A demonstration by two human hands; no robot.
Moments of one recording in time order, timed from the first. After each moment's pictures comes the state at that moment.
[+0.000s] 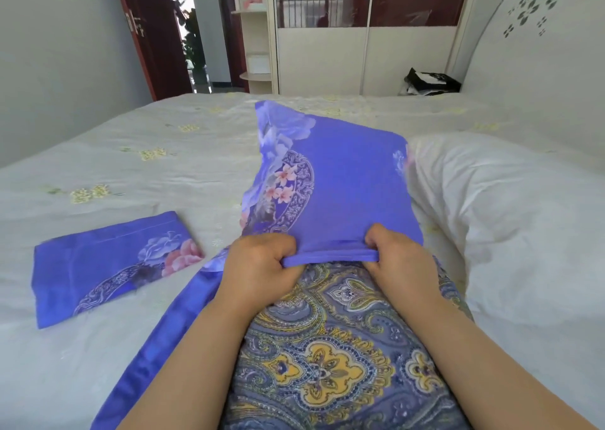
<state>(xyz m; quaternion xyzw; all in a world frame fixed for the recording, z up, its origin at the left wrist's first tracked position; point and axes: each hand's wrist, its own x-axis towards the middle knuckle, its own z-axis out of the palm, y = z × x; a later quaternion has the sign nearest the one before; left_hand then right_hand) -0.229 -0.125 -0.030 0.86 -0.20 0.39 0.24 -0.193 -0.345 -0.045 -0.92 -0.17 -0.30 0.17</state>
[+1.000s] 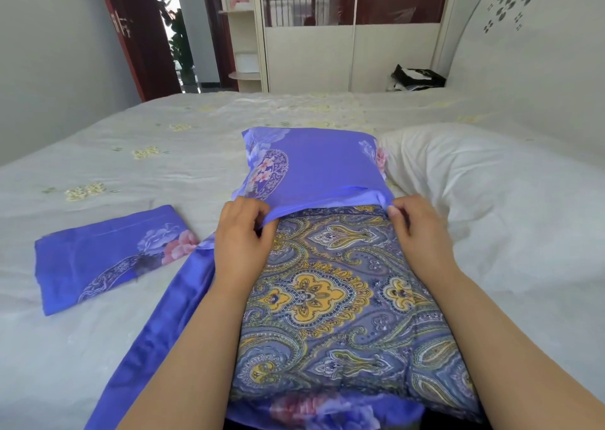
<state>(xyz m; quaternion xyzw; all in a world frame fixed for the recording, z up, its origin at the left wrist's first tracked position) -0.232 -0.122 -0.038 0.85 -0.07 0.42 0.31 -0.198 -0.387 -0.036 -0.89 -0.13 -0.31 0.31</state>
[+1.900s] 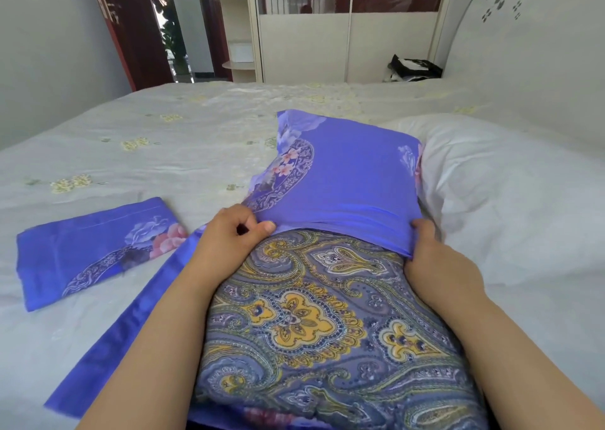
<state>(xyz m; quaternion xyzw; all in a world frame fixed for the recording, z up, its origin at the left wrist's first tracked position) -0.235 -0.106 -0.036 0.87 -0.08 0.20 0.44 -0.247 -0.403 -0.043 -0.99 0.05 -0.08 0.14</state>
